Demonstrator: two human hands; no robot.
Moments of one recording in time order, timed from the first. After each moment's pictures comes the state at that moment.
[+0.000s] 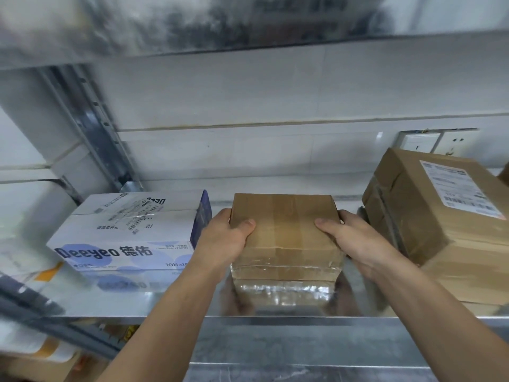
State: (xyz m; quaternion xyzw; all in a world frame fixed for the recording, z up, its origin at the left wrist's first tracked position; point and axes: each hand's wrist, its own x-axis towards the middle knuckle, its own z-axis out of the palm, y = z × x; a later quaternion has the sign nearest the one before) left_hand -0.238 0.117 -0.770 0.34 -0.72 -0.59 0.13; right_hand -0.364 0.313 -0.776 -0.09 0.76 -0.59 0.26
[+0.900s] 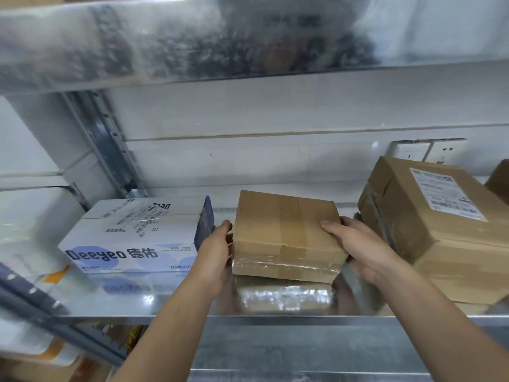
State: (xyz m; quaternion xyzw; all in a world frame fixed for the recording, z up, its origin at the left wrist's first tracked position) left_hand -0.220 0.128 -0.765 0.42 -0.52 -0.74 0.13; right_hand -0.360 0.324 -0.770 -0.04 0.68 -0.67 0.29
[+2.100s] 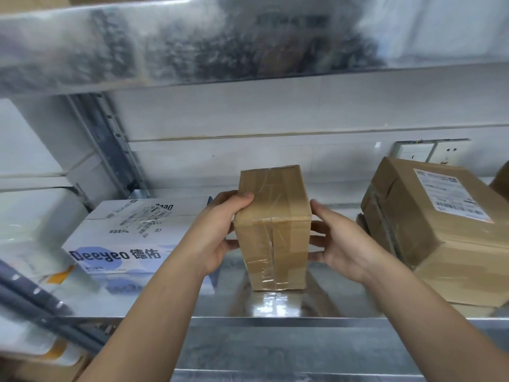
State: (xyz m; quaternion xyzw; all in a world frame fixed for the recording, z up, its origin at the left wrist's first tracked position) left_hand -0.216 0.130 -0.700 0.26 -0.61 -0.74 0.12; right_hand -0.335 0.299 -0.742 -0.08 0.61 -0.69 0.38
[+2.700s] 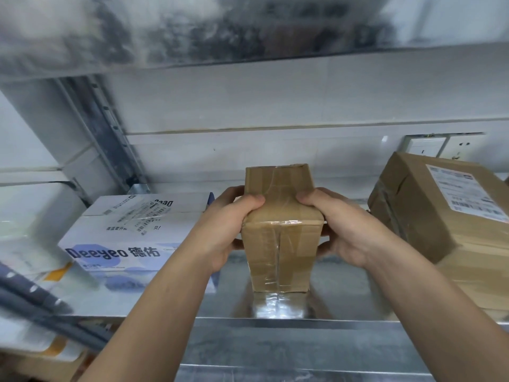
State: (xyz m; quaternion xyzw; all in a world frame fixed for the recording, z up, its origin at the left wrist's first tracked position) left_hand -0.226 0.127 -0.709 0.26 -0.64 -0.71 0.13; right_hand -0.334 0.286 -0.713 -0.13 0.68 -0.63 0.36
